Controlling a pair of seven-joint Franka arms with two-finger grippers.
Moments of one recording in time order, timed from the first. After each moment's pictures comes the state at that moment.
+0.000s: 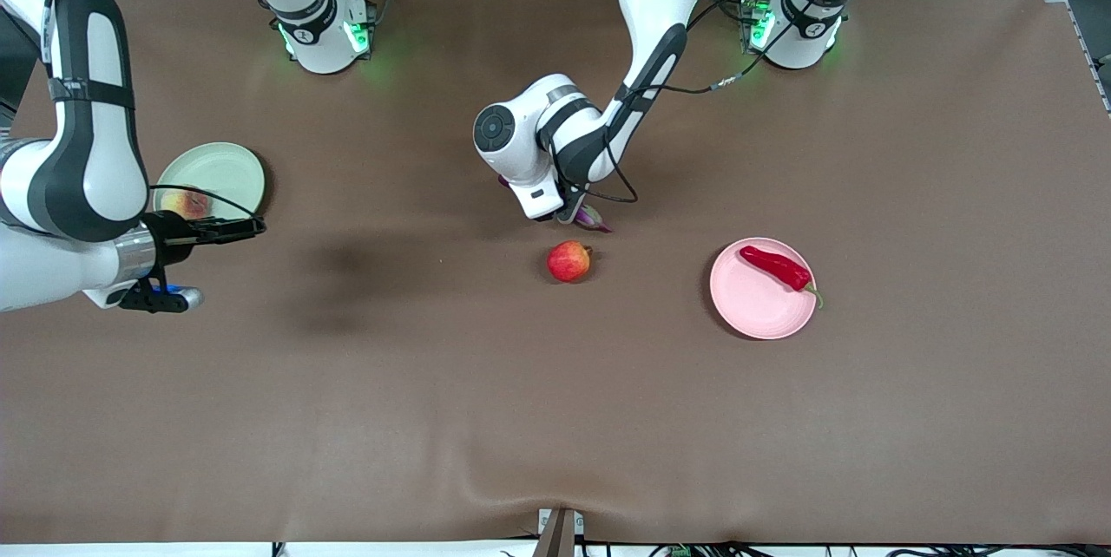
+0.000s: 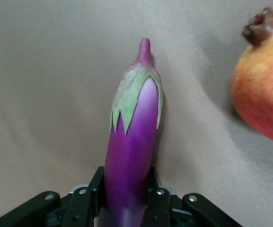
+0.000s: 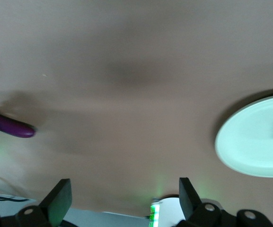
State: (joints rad) left arm -1.00 0.86 0.05 -1.39 0.03 1.98 -2.06; right arm 0.12 0.44 -0.22 -1.51 0.32 1.38 -0.04
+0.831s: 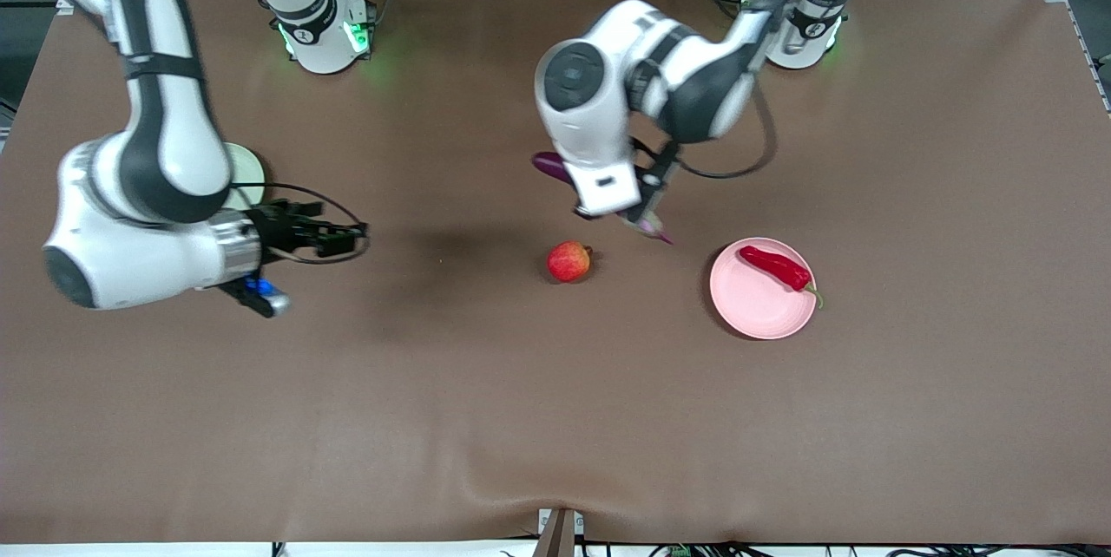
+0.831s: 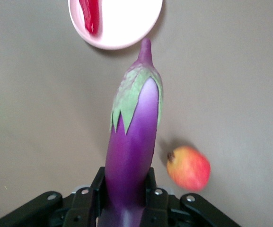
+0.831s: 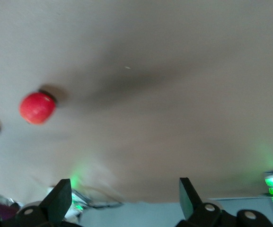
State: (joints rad) left arm -0.76 0.51 0.07 -1.36 0.03 1.68 -1.70; right arm 0.36 0.46 -0.21 -1.51 0.61 1.50 0.54
